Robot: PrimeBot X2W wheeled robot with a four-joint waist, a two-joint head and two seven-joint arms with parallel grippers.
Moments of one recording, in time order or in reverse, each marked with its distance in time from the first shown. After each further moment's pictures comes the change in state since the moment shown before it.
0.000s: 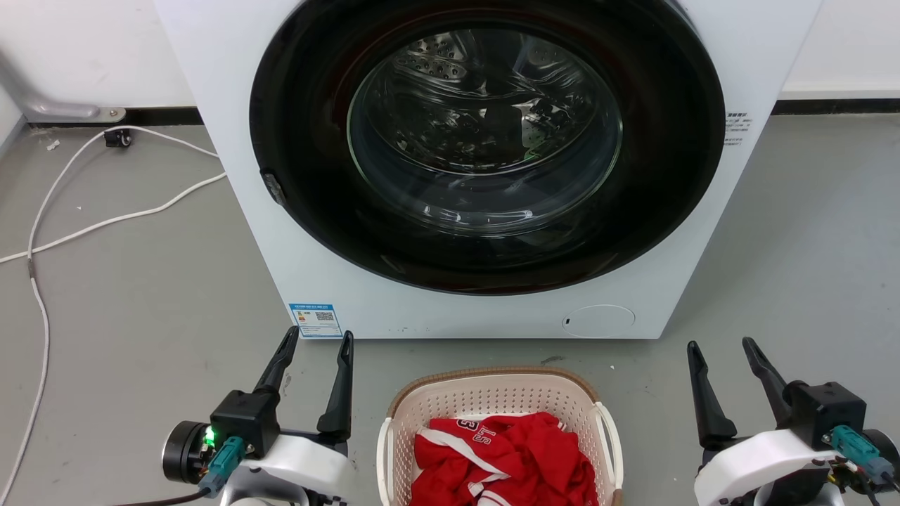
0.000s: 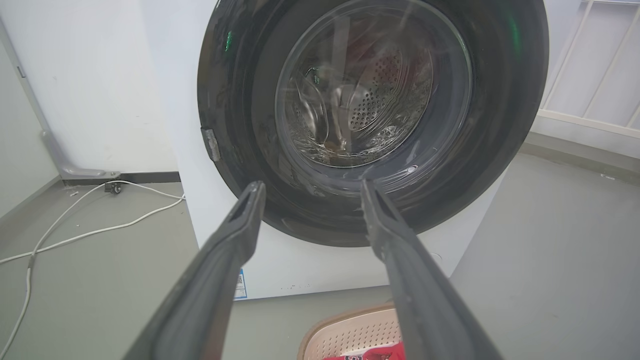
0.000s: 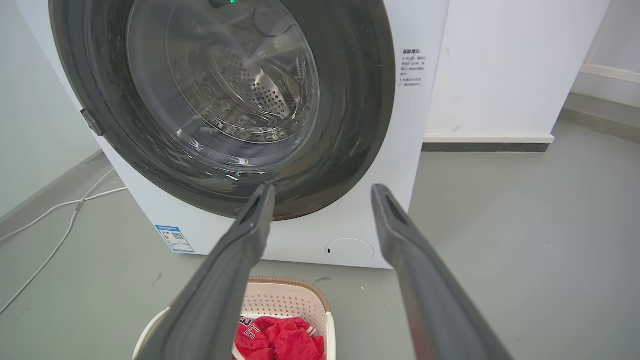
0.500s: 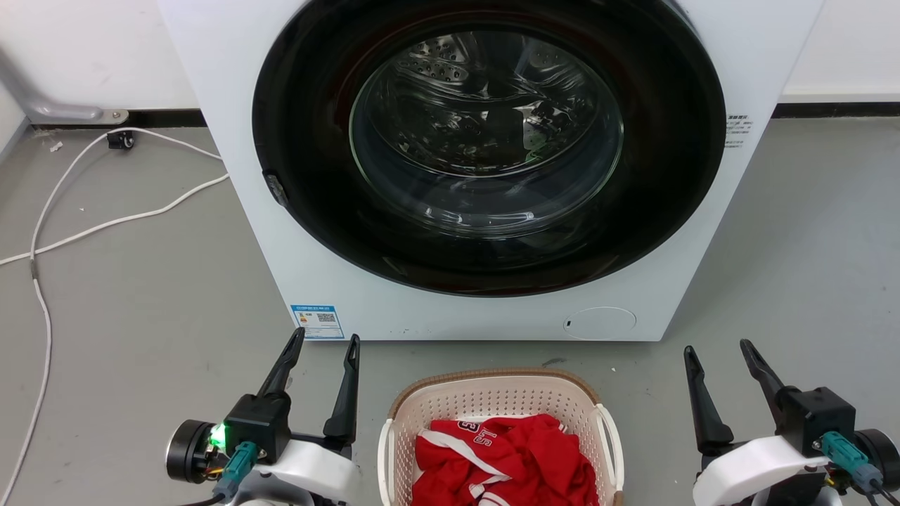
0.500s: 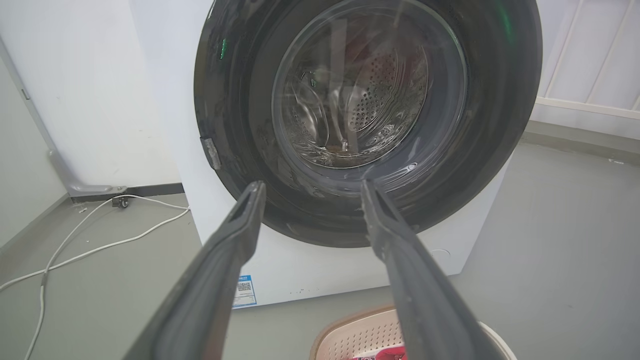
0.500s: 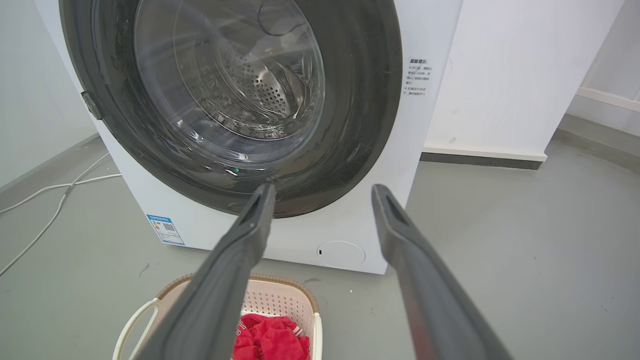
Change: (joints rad) left arm 0.000 -0.003 -0.007 0.013 0.065 0.000 -0.026; right arm 0.009 0.000 0.002 -0.002 -0.073 0.000 -0.018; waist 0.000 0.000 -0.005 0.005
